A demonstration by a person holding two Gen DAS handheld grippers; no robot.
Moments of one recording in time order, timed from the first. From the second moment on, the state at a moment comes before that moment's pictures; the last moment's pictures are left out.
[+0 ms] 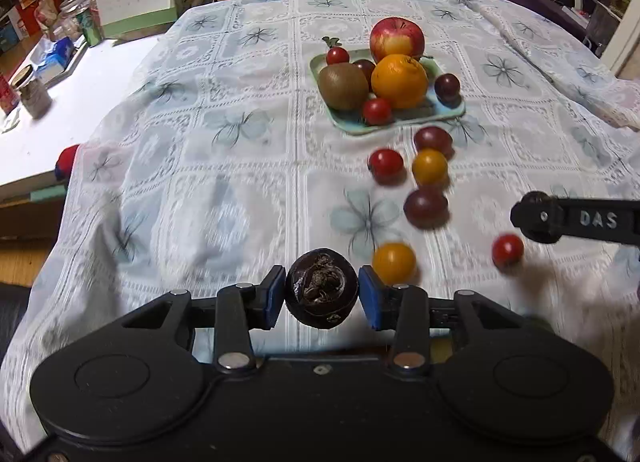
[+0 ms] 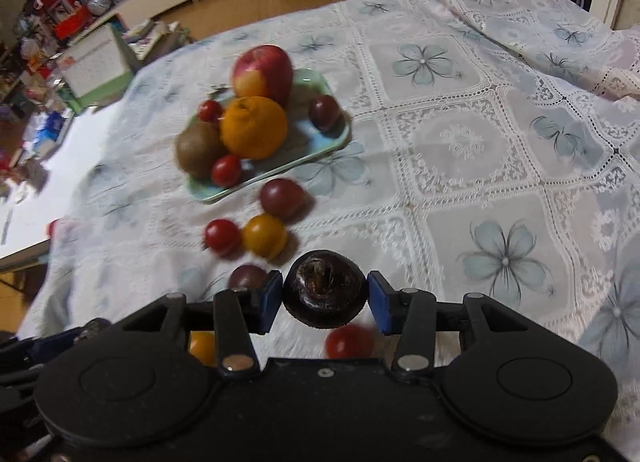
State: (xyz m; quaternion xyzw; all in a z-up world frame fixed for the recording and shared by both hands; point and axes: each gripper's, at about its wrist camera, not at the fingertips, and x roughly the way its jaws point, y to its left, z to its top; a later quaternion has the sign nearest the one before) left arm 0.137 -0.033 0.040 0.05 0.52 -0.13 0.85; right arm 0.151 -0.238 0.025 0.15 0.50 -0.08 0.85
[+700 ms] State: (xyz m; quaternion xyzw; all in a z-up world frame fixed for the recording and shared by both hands) left arm 0.037 0.005 0.004 0.01 0.54 -0.10 0.84; right arm 0.017 -0.202 0.018 0.12 0.57 0.01 0.81
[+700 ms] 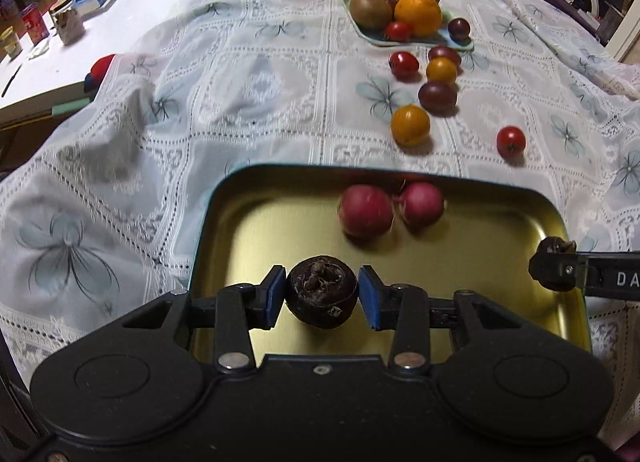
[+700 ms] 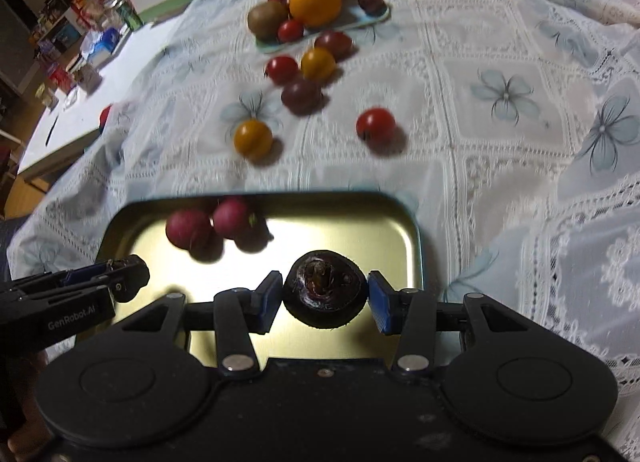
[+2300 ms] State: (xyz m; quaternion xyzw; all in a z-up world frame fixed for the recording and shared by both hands) left arm 0.036 0.001 0.001 0.02 0.55 -0.10 0.83; right arm 0.018 -0.193 0.002 0.10 0.61 0.01 0.79
